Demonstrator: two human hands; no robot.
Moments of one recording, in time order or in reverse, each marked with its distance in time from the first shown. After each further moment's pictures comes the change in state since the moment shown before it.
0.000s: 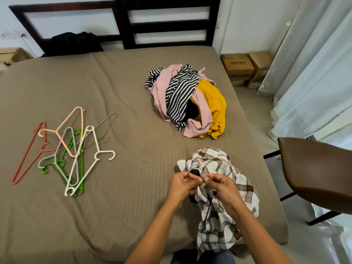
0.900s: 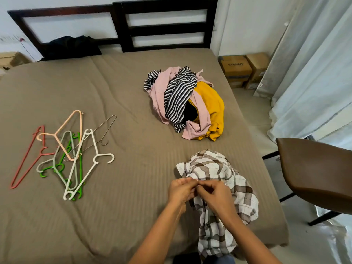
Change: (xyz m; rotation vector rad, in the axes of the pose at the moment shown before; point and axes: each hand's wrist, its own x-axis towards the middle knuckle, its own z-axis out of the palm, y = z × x) left_hand 0.001 -0.002 0.014 -0.164 0.174 -0.175; right_hand -0.022 -0.002 0.015 -0.717 0.086 -0.329
